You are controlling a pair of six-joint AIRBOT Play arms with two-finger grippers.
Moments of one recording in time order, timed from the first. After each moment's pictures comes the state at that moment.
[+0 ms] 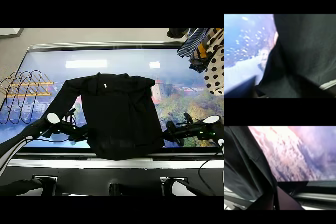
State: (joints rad) left arm -0.29 -1.37 0.75 0.80 -0.98 -1.59; right arm -0.42 -1.26 0.71 -0.90 1.34 1.51
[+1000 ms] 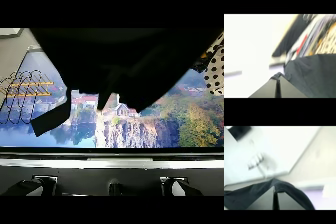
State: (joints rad) left arm -0.19 -1.07 2.03 1.04 -0.92 -1.51; right arm -0.42 -0.96 1.98 -0.40 1.10 1.53
